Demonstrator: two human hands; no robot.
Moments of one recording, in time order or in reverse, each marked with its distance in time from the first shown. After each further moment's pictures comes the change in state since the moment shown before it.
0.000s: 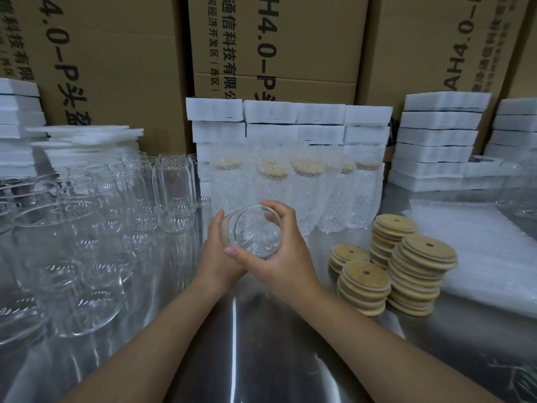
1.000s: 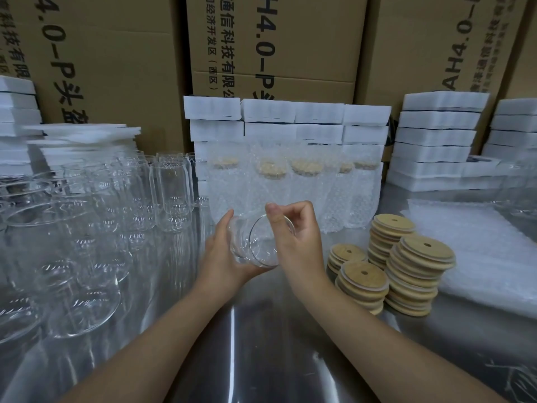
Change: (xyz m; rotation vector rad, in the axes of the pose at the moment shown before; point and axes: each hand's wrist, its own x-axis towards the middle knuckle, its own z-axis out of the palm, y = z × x) left_hand -0.015 -0.005 0.007 0.010 -0.058 0.028; right_hand 0.015 0.003 -0.005 0.456 0.243 0.089
